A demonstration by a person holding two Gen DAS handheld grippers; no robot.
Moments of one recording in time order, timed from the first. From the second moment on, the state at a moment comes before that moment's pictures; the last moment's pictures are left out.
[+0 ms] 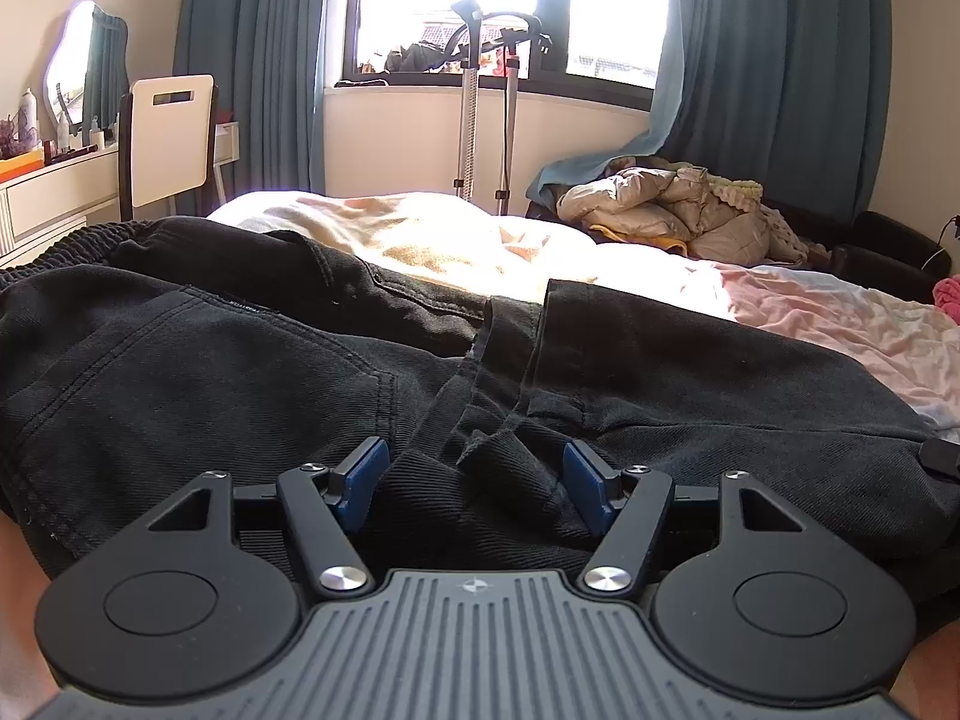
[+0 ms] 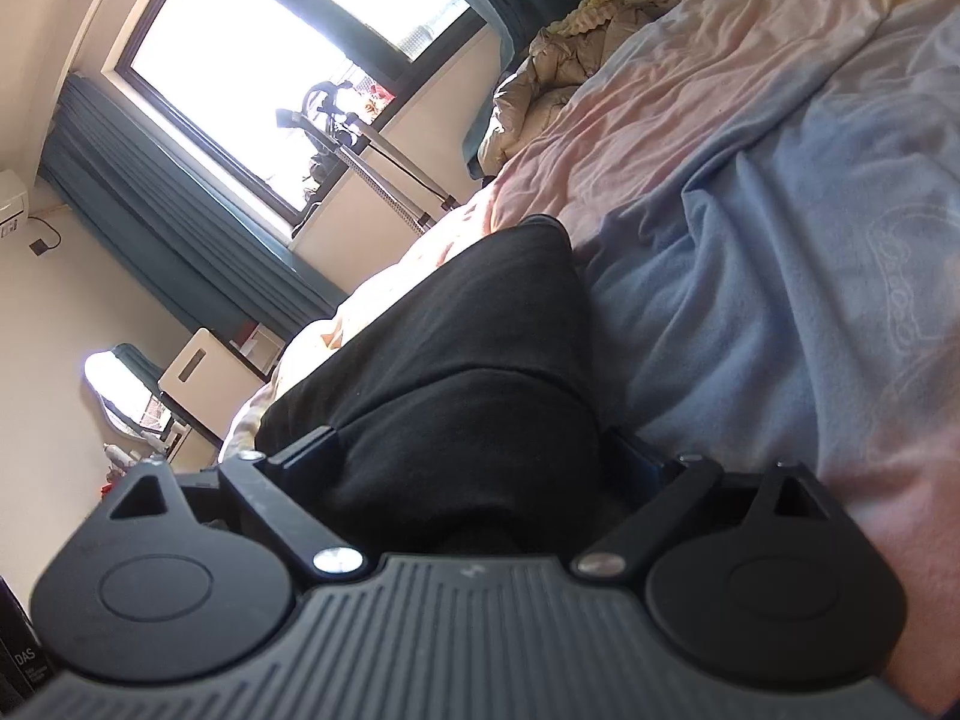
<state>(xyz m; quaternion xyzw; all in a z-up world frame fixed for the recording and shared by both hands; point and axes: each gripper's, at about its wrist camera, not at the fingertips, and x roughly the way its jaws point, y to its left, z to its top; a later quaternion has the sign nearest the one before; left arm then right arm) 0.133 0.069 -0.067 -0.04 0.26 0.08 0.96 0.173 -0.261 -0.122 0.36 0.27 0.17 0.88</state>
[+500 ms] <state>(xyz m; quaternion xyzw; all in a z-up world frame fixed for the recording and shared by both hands) 0.137 0.064 -0.070 -0.04 0.25 0.08 0.96 0.187 -0.263 -0.123 0.45 0.26 0.21 0.83</state>
